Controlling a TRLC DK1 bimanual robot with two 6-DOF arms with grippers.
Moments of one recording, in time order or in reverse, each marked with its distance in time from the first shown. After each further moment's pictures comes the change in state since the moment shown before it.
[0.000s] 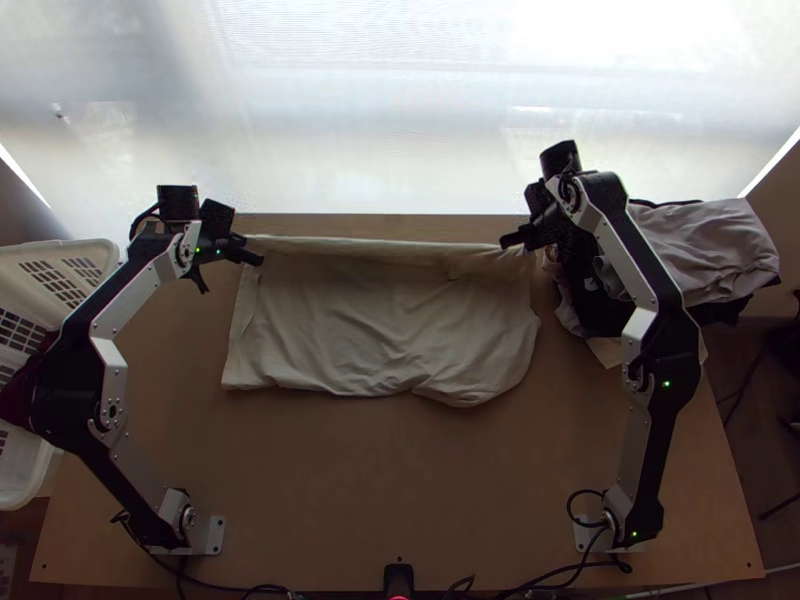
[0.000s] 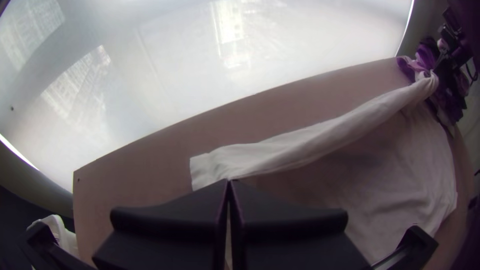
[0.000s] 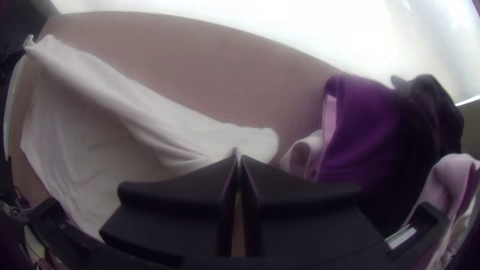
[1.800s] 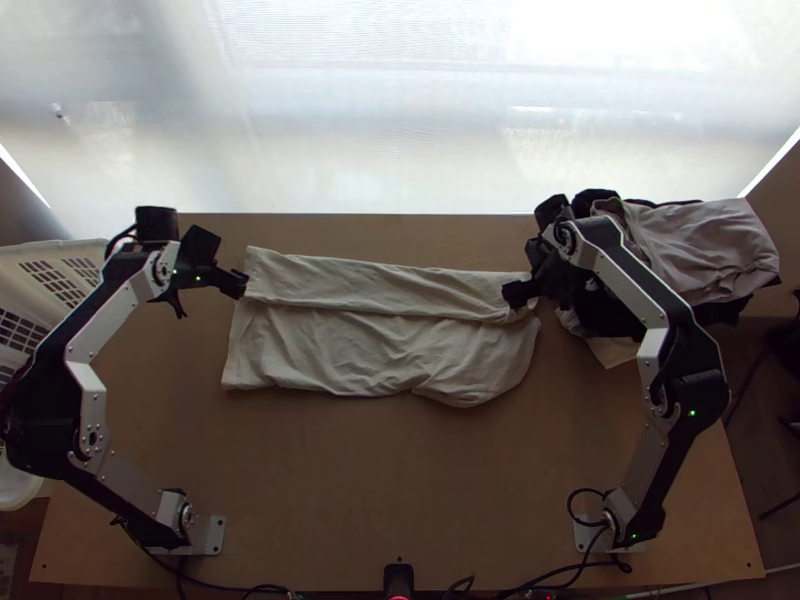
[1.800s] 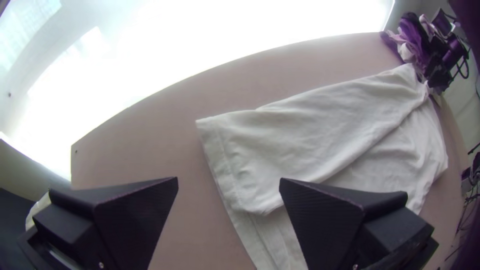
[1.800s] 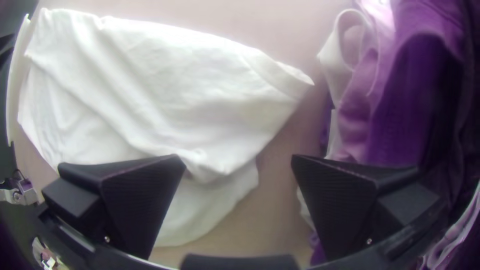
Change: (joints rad) left arm 0.066 -0.135 -0.150 -0.116 0.068 0.117; right arm 0.011 -0.168 -0.438 0.047 -0.026 0.057
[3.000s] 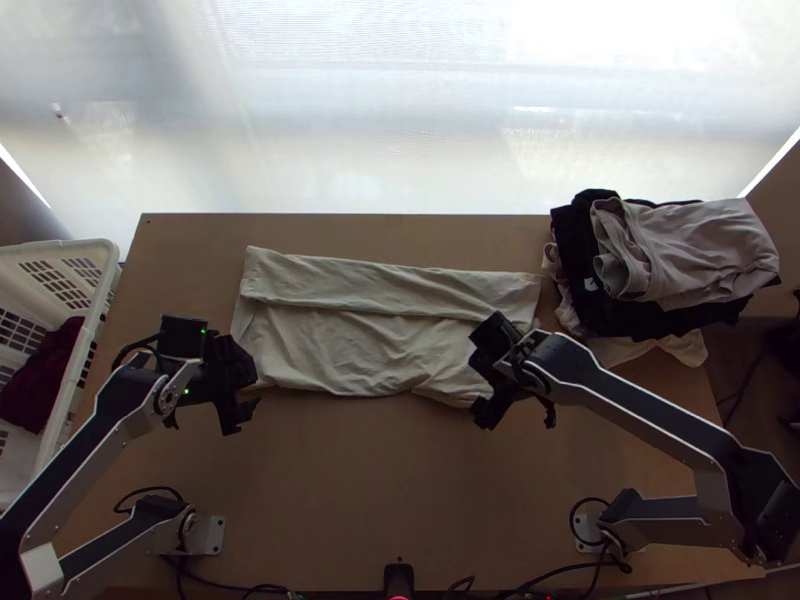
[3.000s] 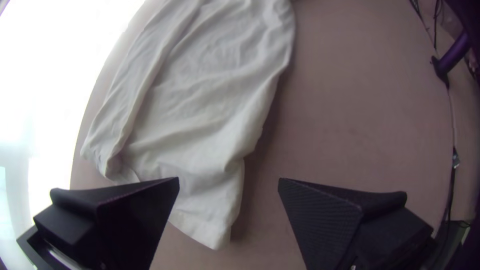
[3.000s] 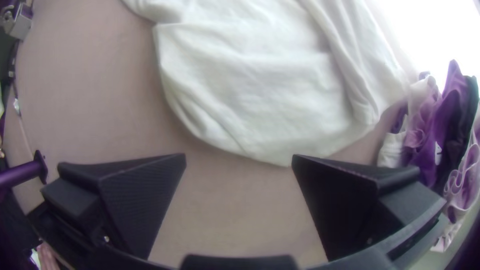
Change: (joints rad) left arm -0.254 -0.637 -0.610 -0.181 -0.040 0.610; right arm 0.518 -0.531 -0.644 0.151 0.126 -0.094
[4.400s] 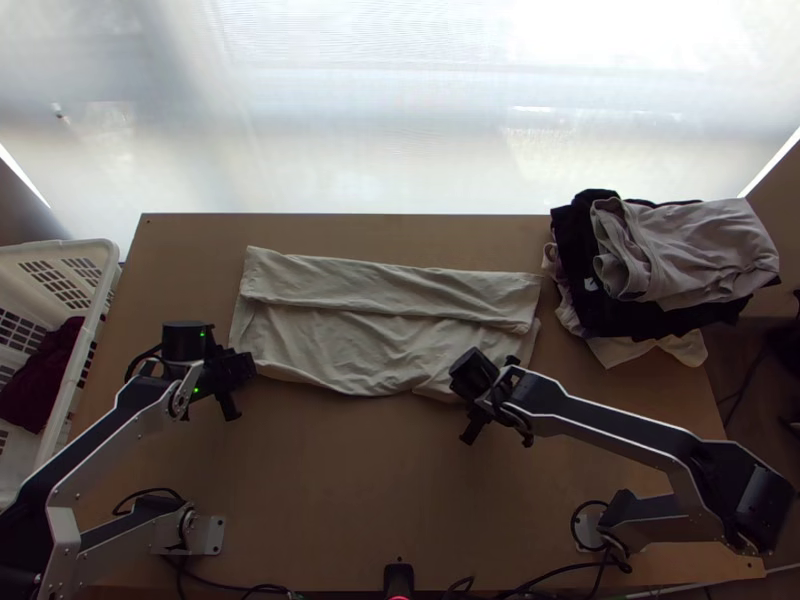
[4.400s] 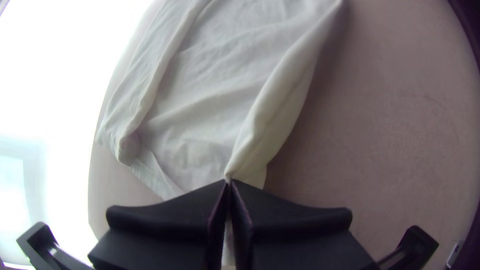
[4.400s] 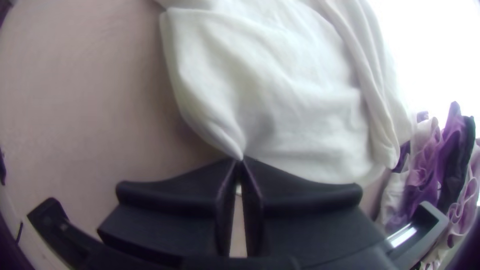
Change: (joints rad) left arm 0.085 0.123 -0.162 0.423 -0.078 0.095; right arm 0.126 0.055 -0.219 0.403 0.130 -0.054
